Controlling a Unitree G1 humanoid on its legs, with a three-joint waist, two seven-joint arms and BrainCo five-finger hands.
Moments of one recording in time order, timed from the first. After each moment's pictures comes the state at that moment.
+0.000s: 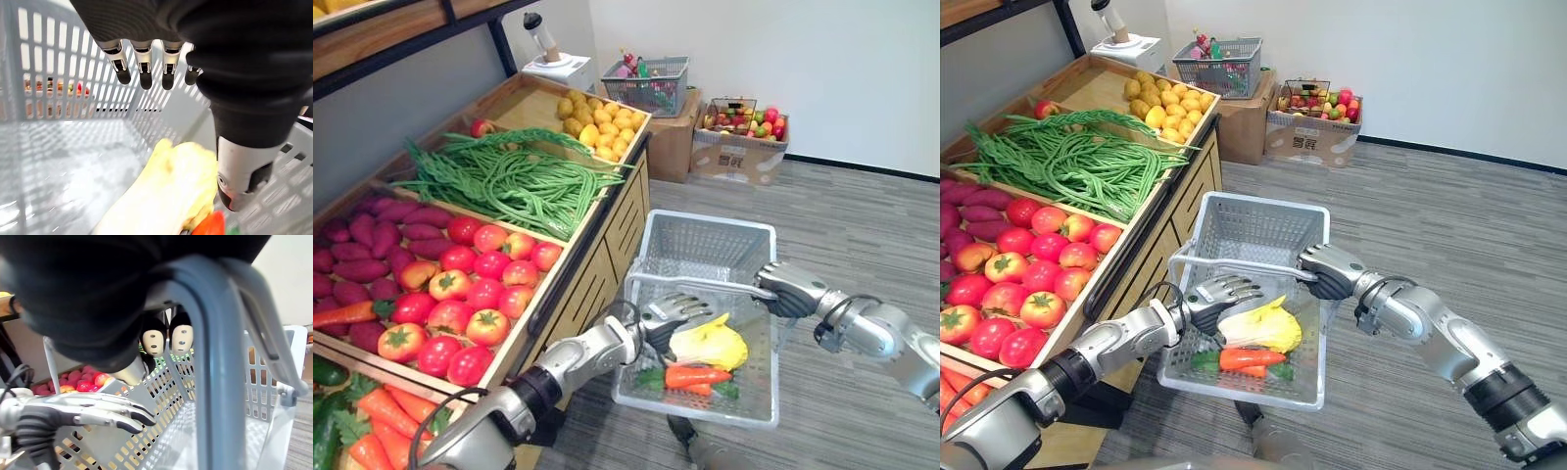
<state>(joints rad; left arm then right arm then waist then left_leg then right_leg) -0.47 0.48 -0.80 0.33 0.79 -0.39 0.11 -0.19 -0.96 0.37 -0.05 -0.34 -0.33 0.11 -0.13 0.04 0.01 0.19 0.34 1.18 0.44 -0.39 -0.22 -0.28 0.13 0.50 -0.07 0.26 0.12</state>
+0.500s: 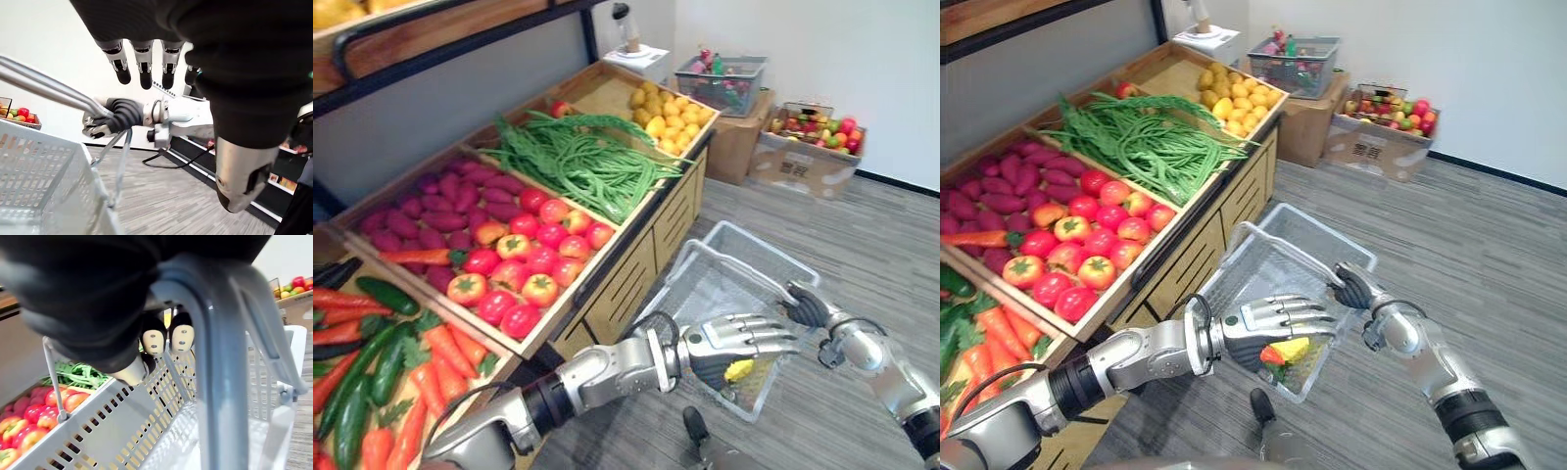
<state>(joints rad) -0.48 0.49 -0.95 -0.03 0.63 -0.46 0.09 -0.11 -0.68 0.15 0.34 -0.35 -0.23 0.06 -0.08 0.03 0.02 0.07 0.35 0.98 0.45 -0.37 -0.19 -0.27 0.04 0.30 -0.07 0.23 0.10</state>
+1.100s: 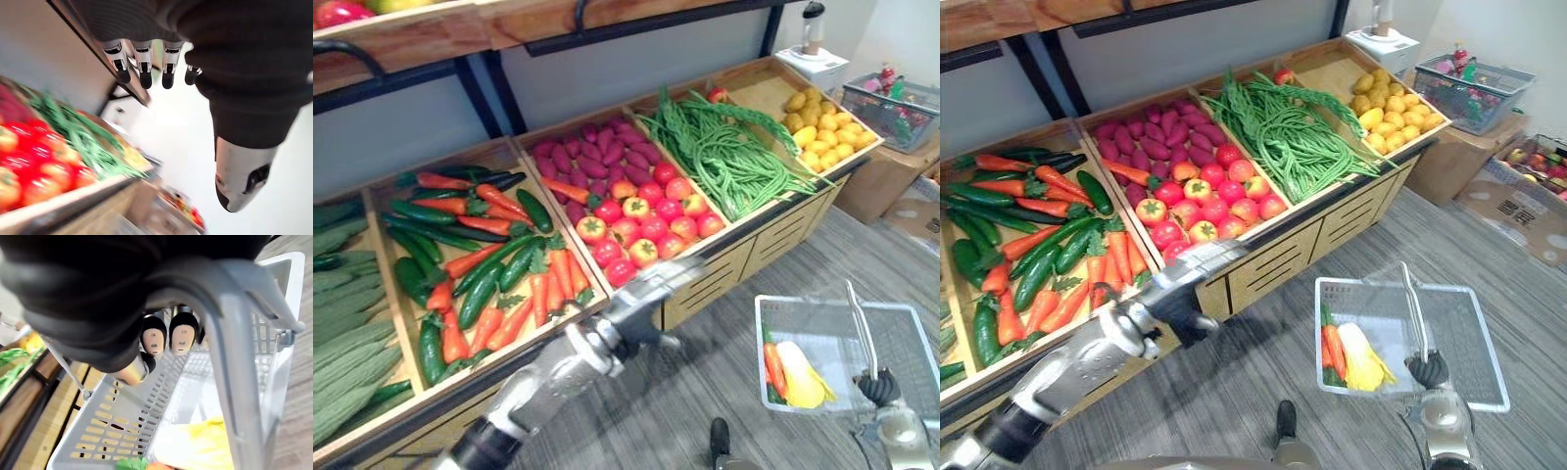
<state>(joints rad) -0.03 0.51 -0.25 -0.18 0.55 -0.39 0.13 0.02 -0.39 -0.38 0.87 -0.30 -0.14 -0.09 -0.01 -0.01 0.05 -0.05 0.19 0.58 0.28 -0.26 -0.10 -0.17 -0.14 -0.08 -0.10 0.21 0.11</state>
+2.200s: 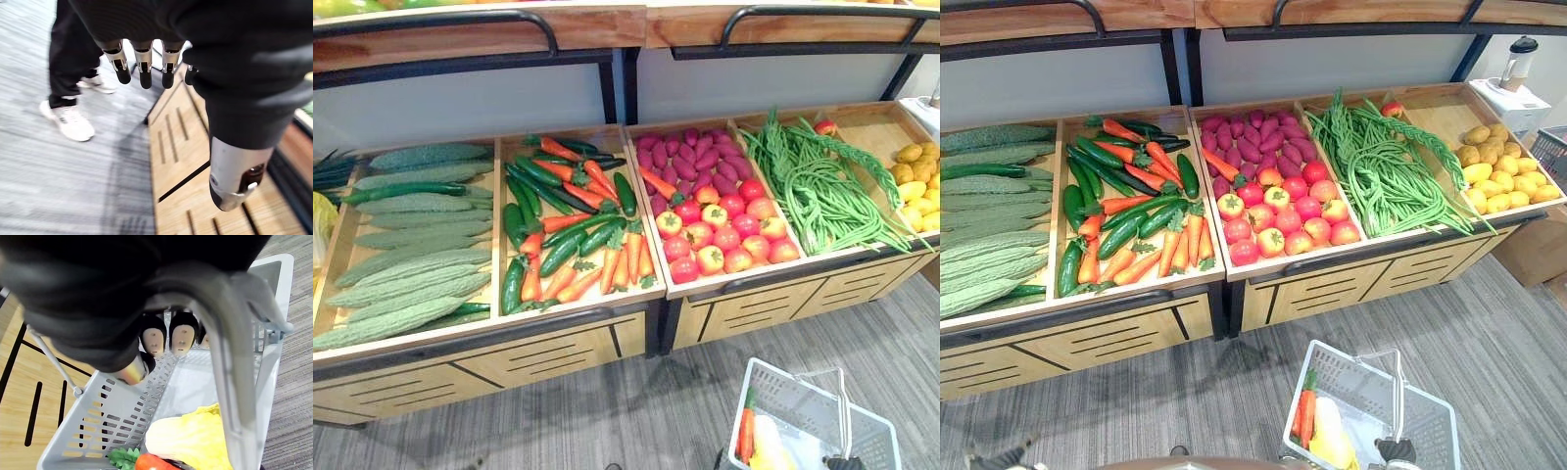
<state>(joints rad) 0.18 0.12 0.71 0.91 0.29 -0.10 0.47 0.08 -0.18 -0.51 1.12 -0.30 -0.11 -0.13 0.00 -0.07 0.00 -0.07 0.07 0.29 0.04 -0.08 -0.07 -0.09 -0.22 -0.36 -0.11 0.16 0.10</state>
